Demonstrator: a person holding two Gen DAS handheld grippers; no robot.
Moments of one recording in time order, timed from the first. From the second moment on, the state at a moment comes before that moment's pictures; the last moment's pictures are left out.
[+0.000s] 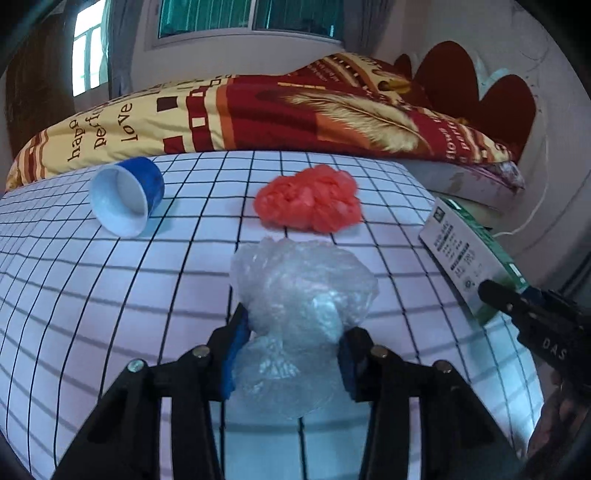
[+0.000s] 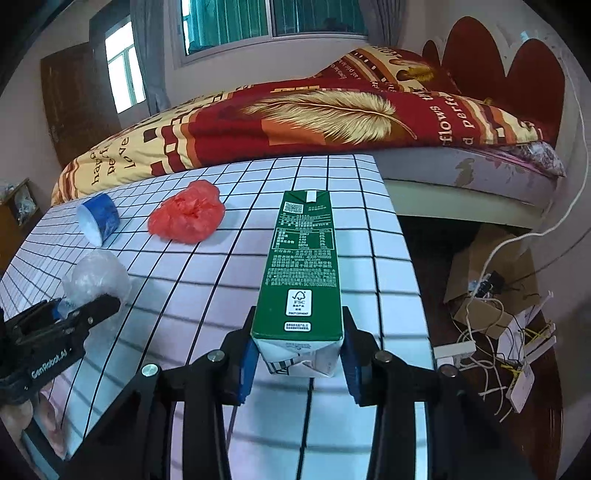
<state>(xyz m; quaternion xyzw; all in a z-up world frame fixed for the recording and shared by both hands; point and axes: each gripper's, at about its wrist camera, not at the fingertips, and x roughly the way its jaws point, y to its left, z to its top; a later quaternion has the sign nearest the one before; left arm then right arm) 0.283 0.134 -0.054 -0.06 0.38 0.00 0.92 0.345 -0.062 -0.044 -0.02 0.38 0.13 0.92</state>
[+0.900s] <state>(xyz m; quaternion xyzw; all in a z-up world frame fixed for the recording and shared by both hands) 0.147 0.025 -0.027 -0.01 0.36 -0.11 0.93 0.145 -0.186 0.001 -0.02 0.35 0.06 0.93</state>
